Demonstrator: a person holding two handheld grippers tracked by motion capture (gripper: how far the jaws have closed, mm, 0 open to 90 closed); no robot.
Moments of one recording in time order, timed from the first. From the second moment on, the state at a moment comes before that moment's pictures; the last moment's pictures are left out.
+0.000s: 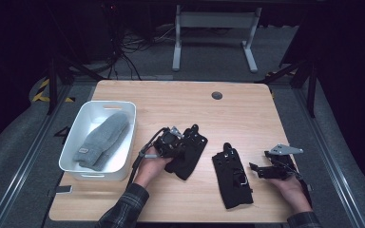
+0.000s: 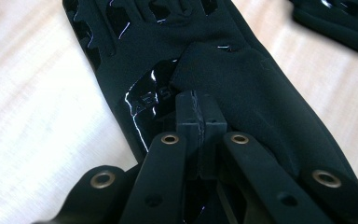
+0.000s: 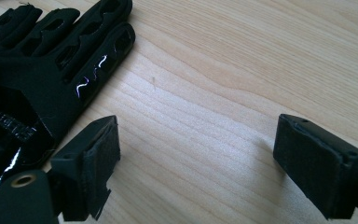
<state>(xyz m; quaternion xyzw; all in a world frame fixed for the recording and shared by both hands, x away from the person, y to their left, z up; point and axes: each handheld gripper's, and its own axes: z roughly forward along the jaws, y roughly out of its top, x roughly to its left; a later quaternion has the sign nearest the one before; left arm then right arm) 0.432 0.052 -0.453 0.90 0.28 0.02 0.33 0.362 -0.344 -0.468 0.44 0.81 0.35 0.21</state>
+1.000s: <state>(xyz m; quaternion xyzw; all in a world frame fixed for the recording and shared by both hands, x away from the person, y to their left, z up) 0.388 0.084 -0.441 0.88 0.32 0.04 0.35 0.362 -0.344 -0.468 0.44 0.81 0.35 0.21</state>
